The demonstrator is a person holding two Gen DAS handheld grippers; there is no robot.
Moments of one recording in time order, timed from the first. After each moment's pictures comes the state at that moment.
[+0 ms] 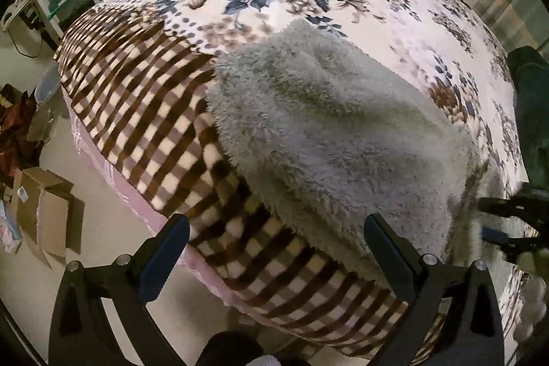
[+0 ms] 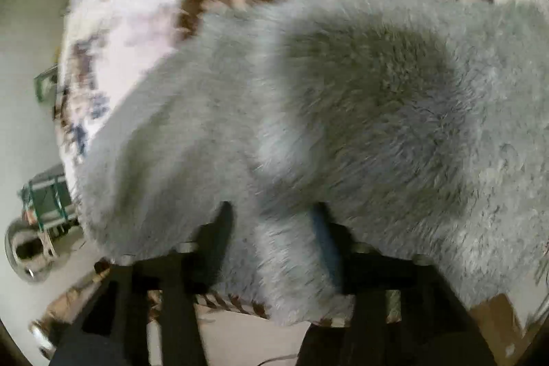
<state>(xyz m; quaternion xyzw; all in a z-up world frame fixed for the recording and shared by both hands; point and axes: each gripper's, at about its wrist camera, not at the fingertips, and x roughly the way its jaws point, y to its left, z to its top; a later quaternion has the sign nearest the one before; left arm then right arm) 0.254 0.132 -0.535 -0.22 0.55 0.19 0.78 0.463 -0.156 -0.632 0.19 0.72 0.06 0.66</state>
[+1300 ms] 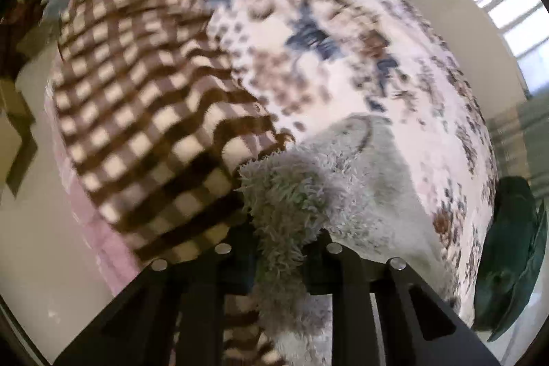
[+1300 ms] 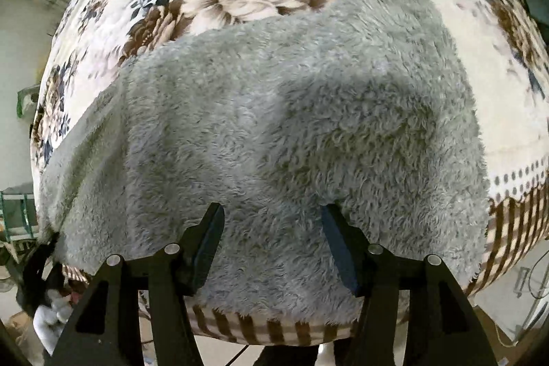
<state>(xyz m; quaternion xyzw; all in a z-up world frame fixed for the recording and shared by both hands) 0.272 0.216 -0.562 -0.41 0.43 0.24 0.77 0.416 -0.265 -0.637 0.16 0.67 -0.01 0.72</state>
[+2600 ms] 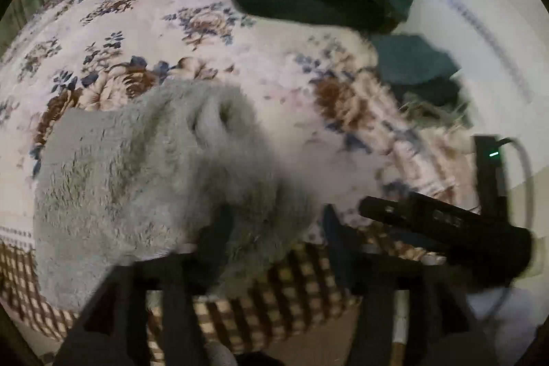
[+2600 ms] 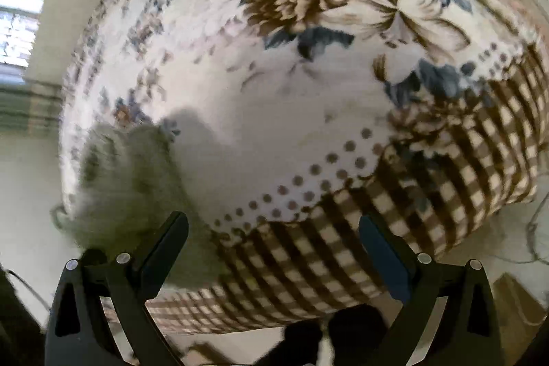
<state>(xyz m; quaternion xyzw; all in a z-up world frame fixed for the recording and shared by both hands) 0.308 -0.334 -0.449 -0.03 0.53 -0.23 0.81 0.309 -0.603 -0.618 0.37 0.58 -0.09 0.72</state>
